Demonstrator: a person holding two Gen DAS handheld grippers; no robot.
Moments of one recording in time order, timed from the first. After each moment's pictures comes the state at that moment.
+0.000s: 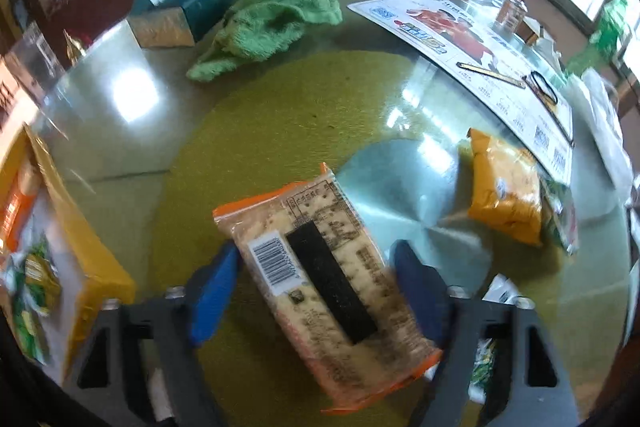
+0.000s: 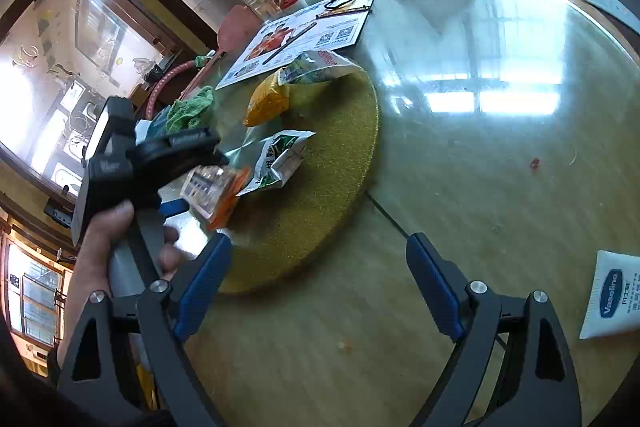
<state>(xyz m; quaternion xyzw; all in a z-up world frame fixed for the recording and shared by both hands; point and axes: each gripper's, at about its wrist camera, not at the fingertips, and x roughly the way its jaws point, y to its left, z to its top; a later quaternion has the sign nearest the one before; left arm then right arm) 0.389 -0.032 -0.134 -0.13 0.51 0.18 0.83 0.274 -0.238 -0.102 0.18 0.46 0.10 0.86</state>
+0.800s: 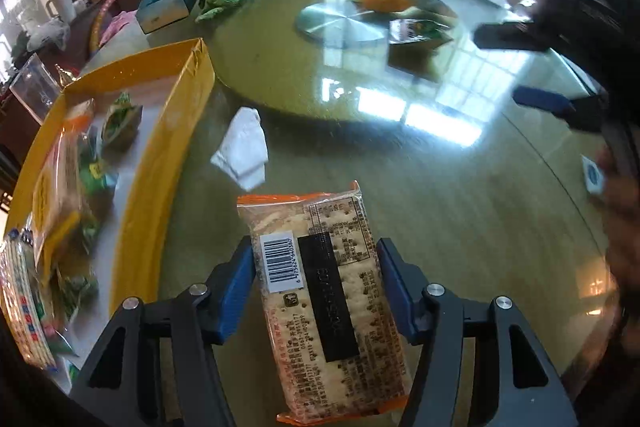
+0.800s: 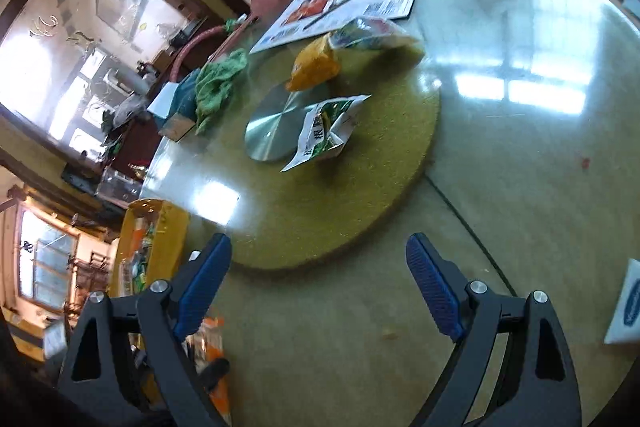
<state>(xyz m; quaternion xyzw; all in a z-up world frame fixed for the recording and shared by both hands) 0.167 -0.046 -0.130 0.01 0.51 0.00 0.86 0.287 -0.209 -0.105 0.17 0.50 0.16 0.83</state>
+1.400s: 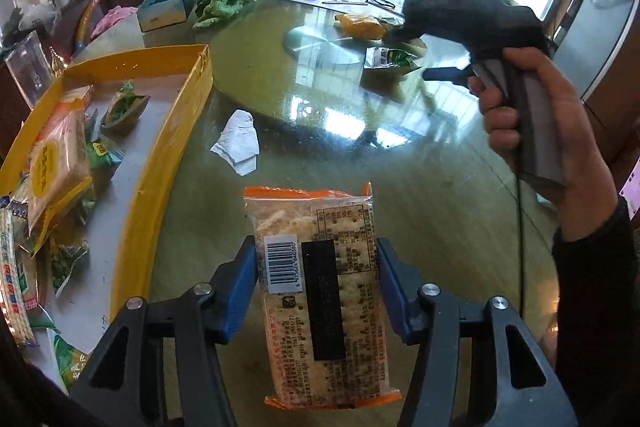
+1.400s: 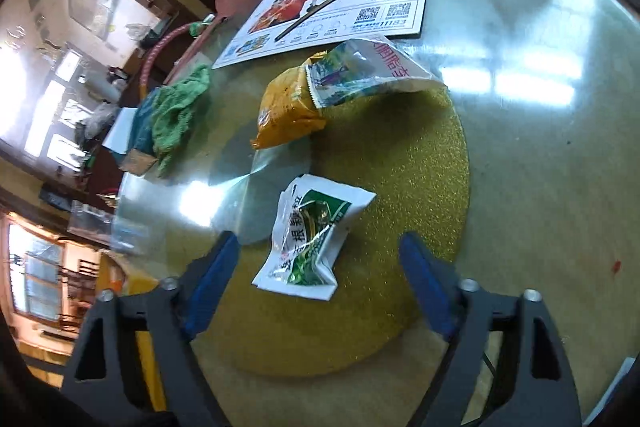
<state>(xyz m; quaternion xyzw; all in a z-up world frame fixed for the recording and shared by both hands) 0.142 -0.035 -0.112 -0.05 0.48 -0.05 0.87 0.379 -0.184 -0.120 0.15 0.53 0.11 0.83</state>
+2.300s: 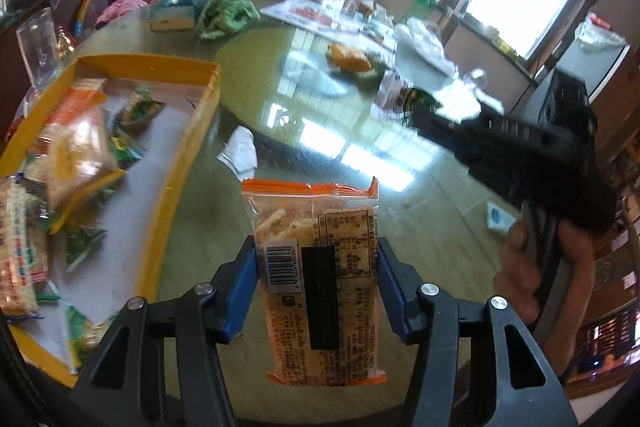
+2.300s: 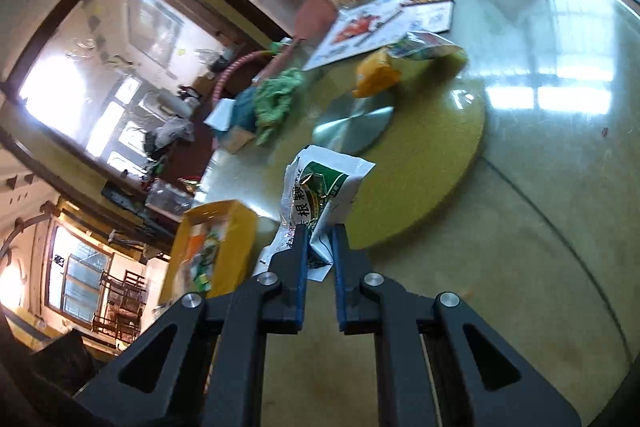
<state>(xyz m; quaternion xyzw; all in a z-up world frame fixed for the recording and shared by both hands) 0.112 -0.006 -0.067 -0.13 0.45 -0.08 0.88 0.230 -0.176 -0.077 0.22 0.43 0.21 0.85</state>
